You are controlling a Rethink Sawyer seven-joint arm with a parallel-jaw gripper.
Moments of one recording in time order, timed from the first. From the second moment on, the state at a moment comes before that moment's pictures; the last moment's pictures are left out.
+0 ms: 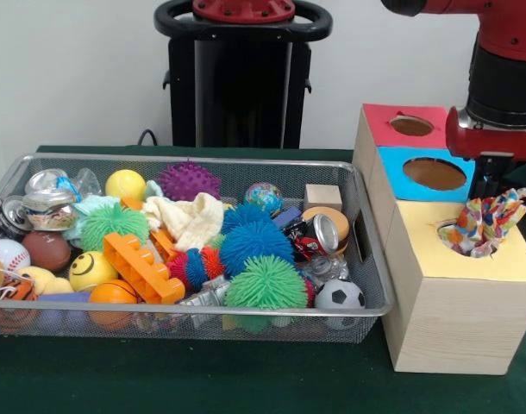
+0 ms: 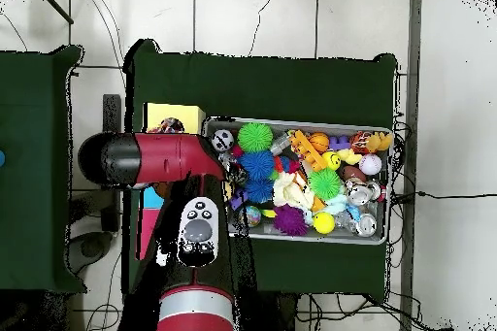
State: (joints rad) arm 0.14 -0.53 -0.06 1.44 0.14 0.69 1.88
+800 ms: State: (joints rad) arm 0.11 -0.54 -0.06 1.37 0.14 0.71 1.88
